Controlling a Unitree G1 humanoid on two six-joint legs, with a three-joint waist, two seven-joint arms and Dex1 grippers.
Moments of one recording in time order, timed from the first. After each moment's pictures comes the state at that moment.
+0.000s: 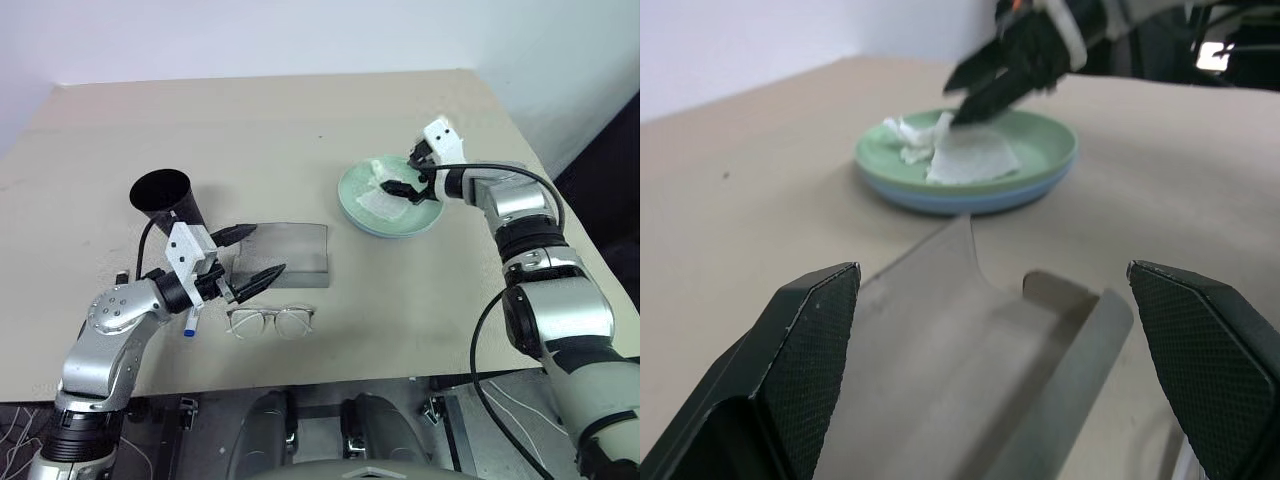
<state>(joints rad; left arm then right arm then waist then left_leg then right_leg) -0.08 0.59 0.12 -0.34 -0.47 0.26 -0.83 -1.12 -0.49 0.05 0.91 0.05 0.34 0.83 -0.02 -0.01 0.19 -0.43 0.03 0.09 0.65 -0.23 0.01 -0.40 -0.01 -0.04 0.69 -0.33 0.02</state>
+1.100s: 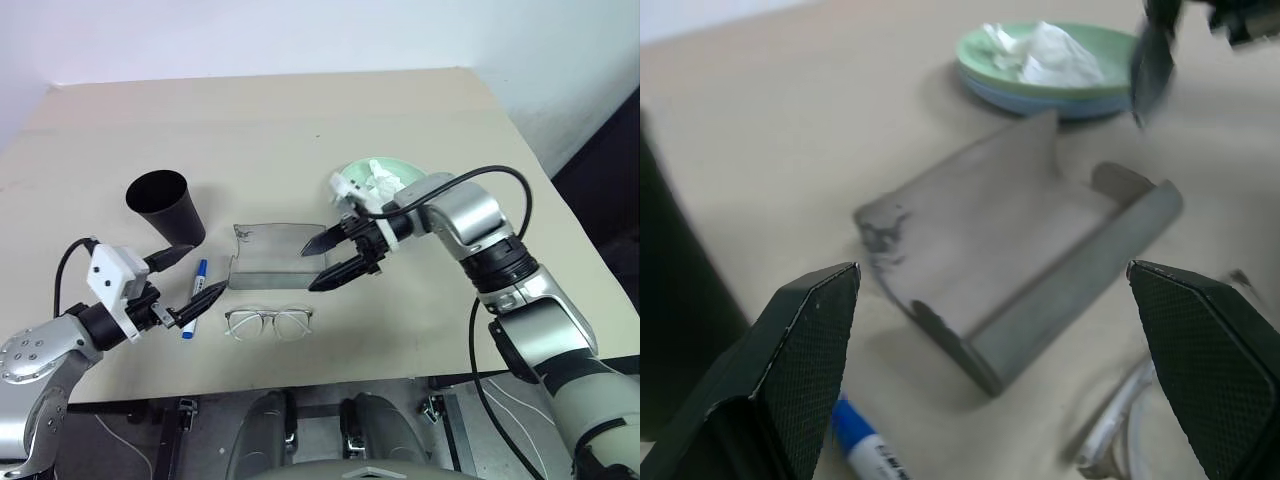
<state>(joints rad) 0.21 0.66 0.43 -0.50 -0.59 0.37 -0.79 -1.01 -0.42 0.47 0.25 0.35 0.87 1.49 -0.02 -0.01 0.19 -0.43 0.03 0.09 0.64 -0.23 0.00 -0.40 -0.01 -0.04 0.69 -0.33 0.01</state>
